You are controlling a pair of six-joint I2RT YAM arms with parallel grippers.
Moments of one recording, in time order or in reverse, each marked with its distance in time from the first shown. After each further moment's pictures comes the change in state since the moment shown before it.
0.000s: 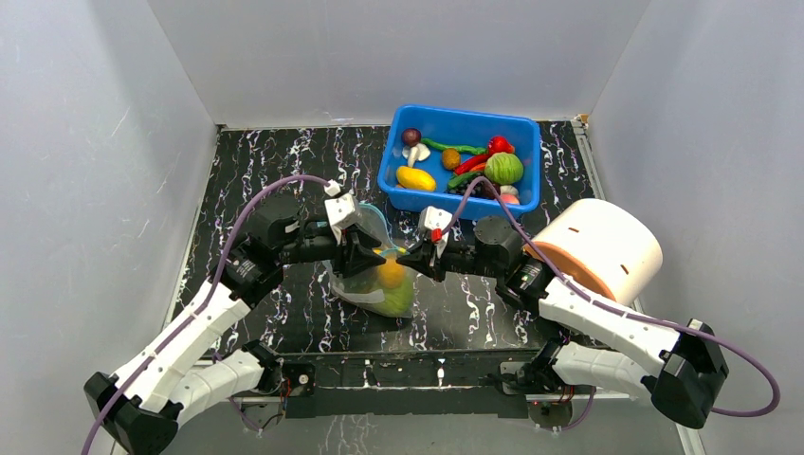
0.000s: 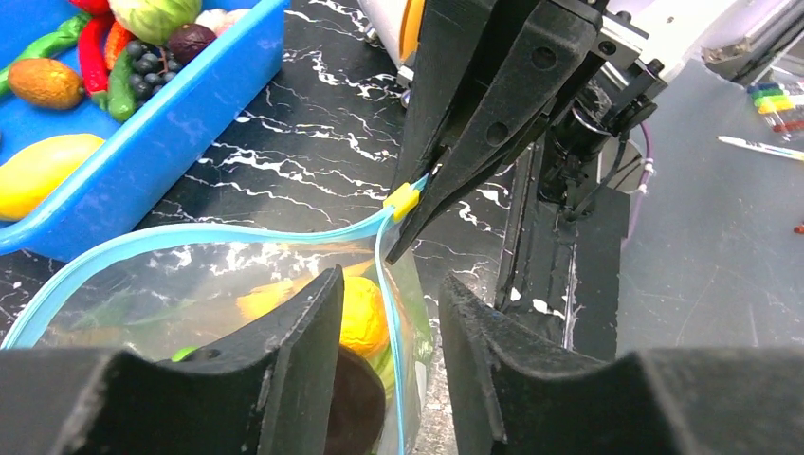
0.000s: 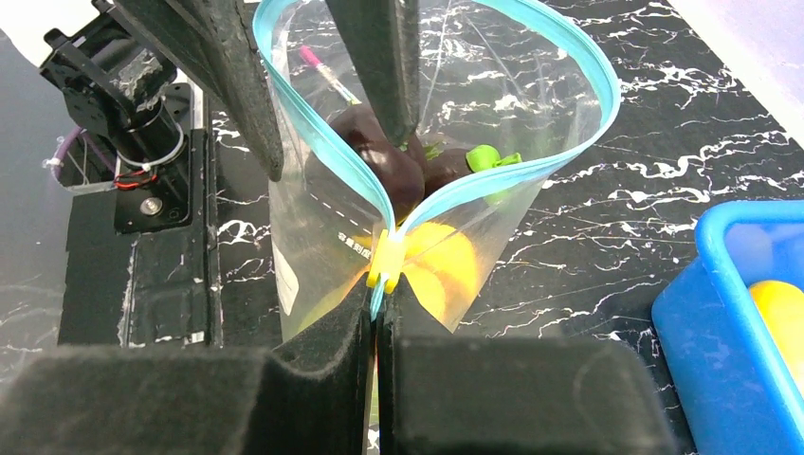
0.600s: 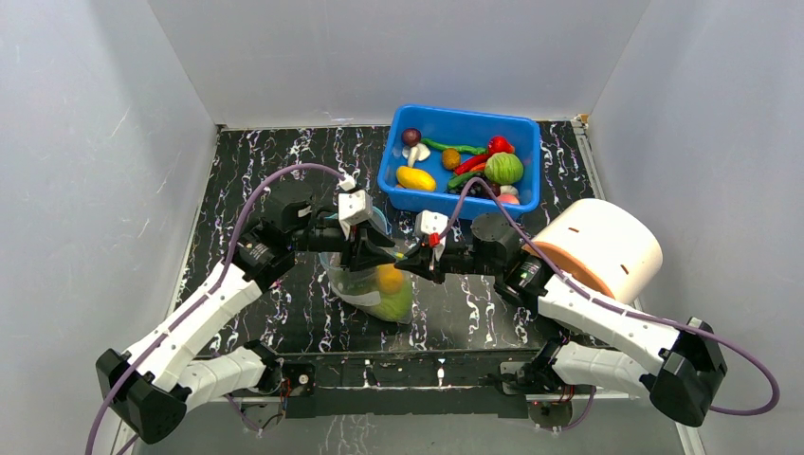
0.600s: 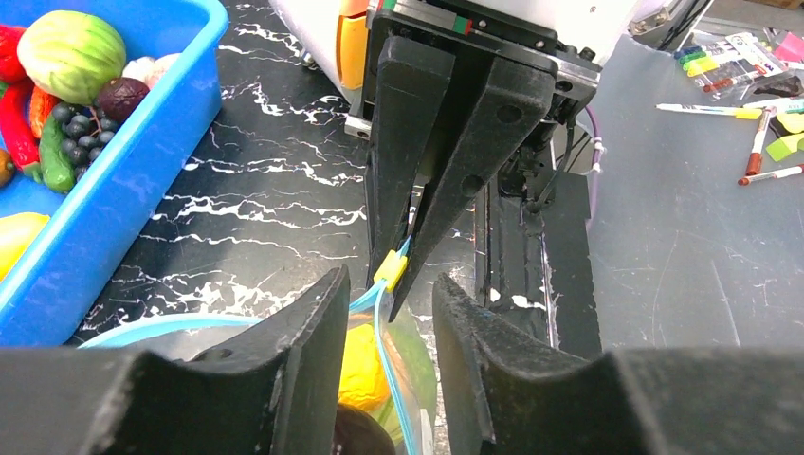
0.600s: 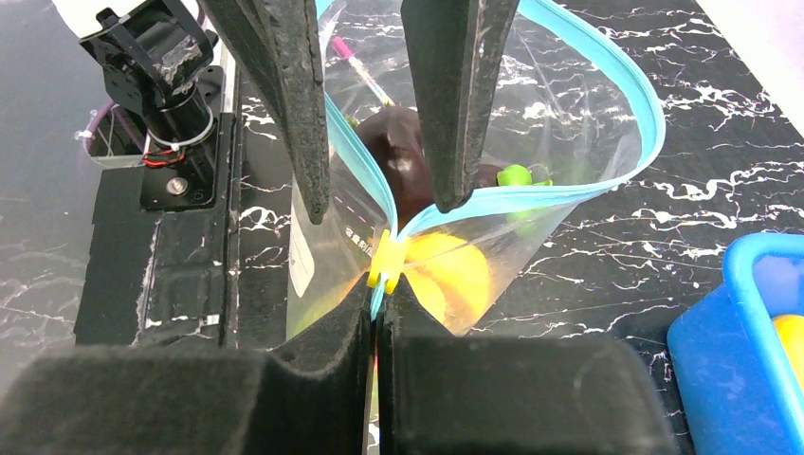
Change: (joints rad) left arm 0.000 0.126 0.076 0.026 0.180 0.077; right arm 0.000 0.014 0.031 -0.045 -0.084 -0.055
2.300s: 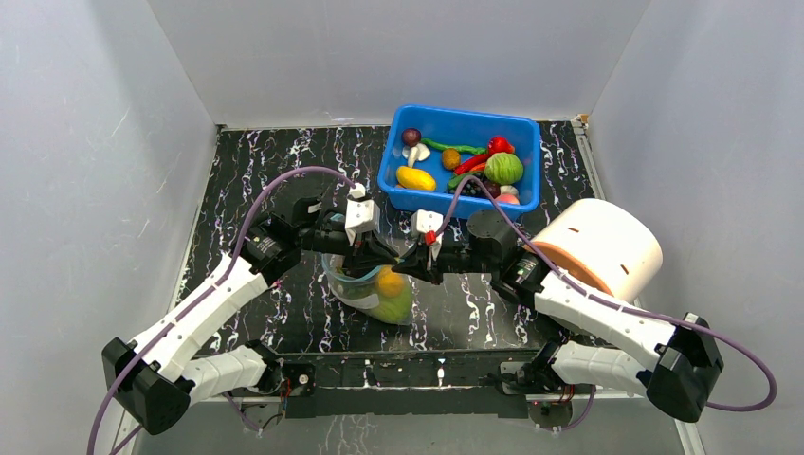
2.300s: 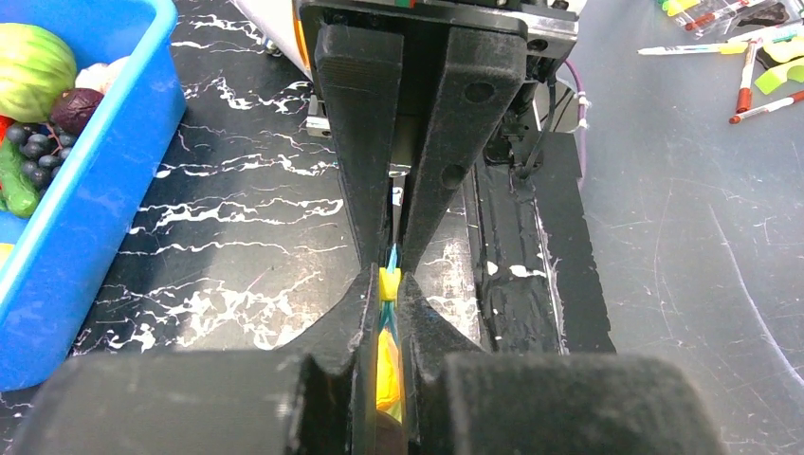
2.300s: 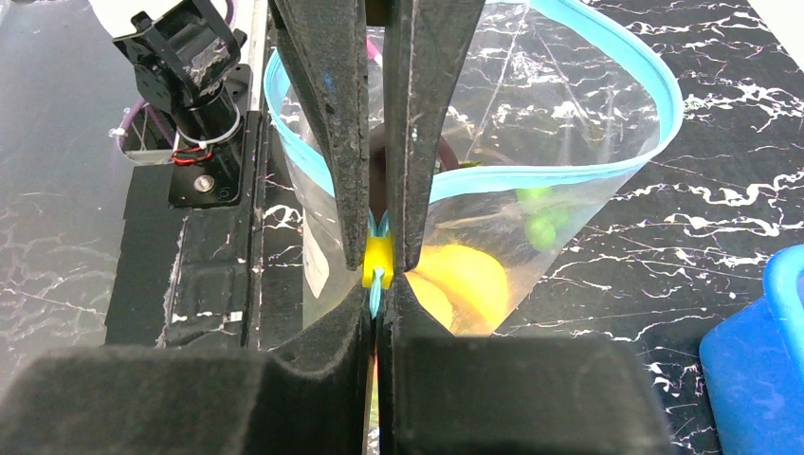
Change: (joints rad) left arm -0.014 0.055 0.028 -0.082 0.080 0.155; right arm 0.000 0.031 0.027 -0.021 -0.059 0.016
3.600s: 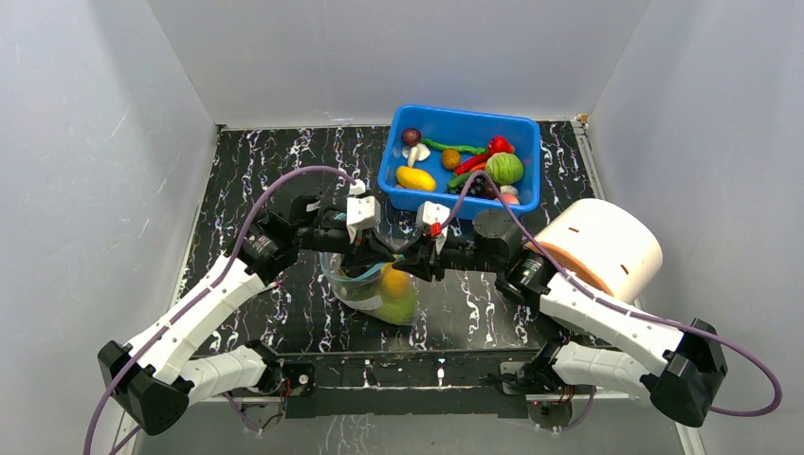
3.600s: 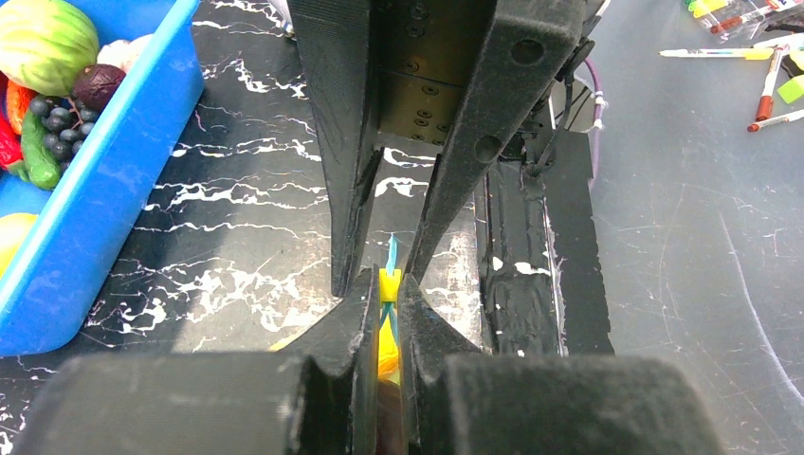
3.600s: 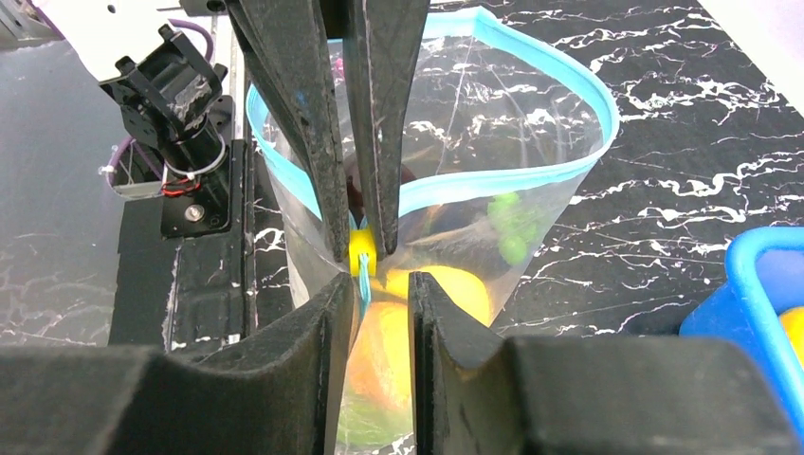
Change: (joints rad) left arm -0.011 -0.007 0.052 -0.081 -0.076 -0.005; right arm 0.000 -0.039 0.007 0.000 0.075 0.061
